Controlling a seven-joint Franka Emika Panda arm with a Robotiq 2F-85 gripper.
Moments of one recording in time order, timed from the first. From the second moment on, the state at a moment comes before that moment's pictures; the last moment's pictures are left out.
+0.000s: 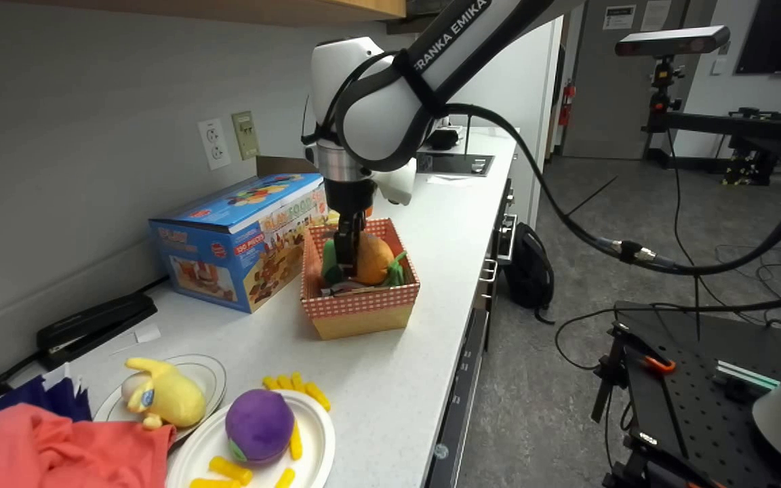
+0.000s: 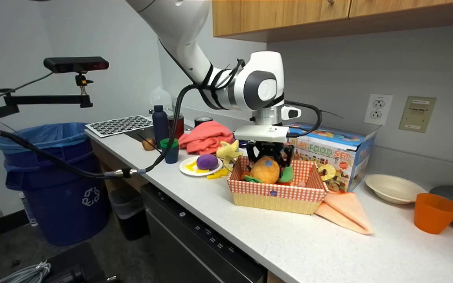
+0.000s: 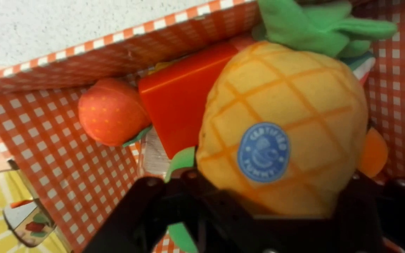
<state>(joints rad) -0.01 0.44 0.01 -1.83 -0.11 2.38 -0.24</state>
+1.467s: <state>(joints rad) 0.06 0.17 -0.02 -1.87 -0.60 2.14 0.32</state>
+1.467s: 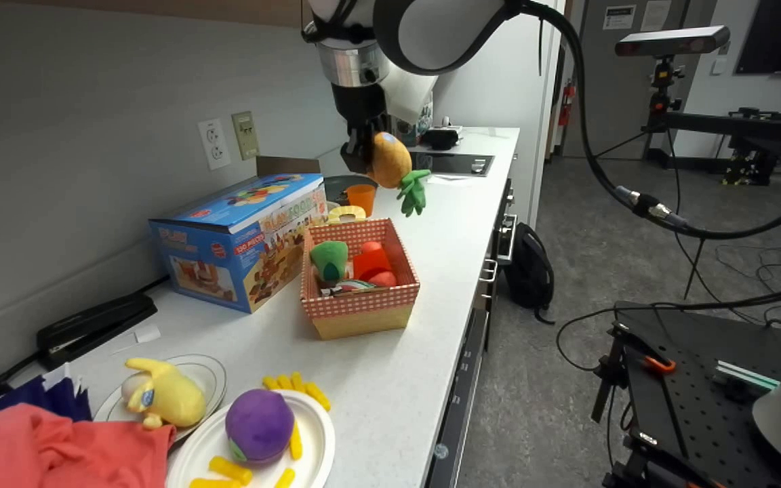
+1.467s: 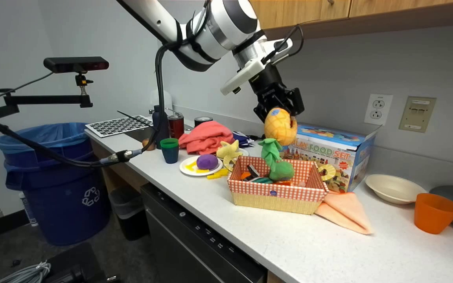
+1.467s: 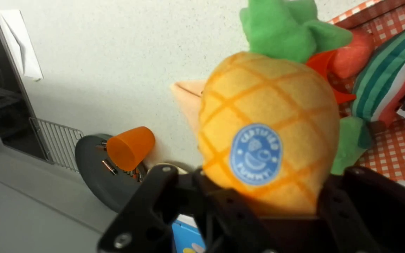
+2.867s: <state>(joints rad) 0.04 0.18 0.02 -2.09 -0.14 2.35 -0.14</state>
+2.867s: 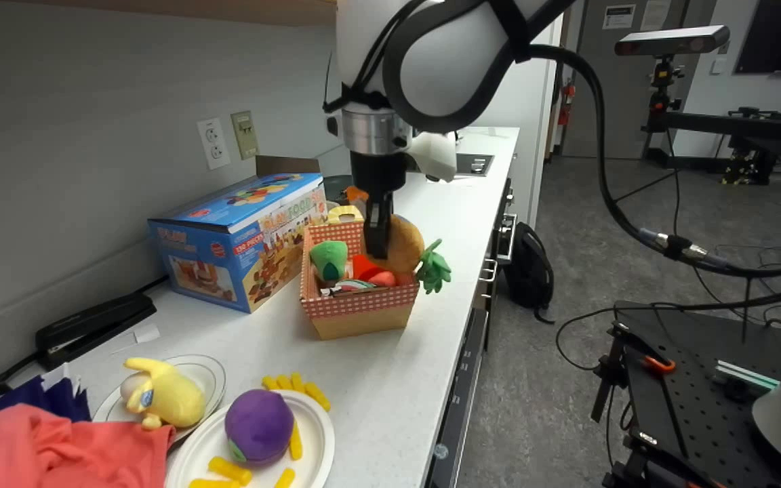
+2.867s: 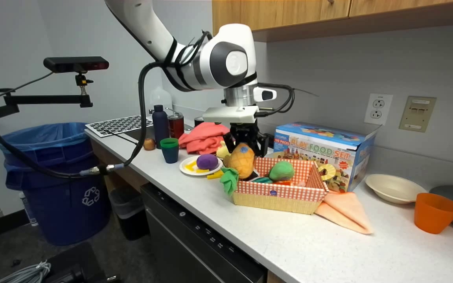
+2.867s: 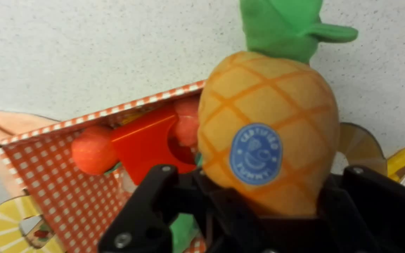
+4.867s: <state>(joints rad) 0.22 0.29 0.23 -1.86 -0.13 2.61 -0.28</state>
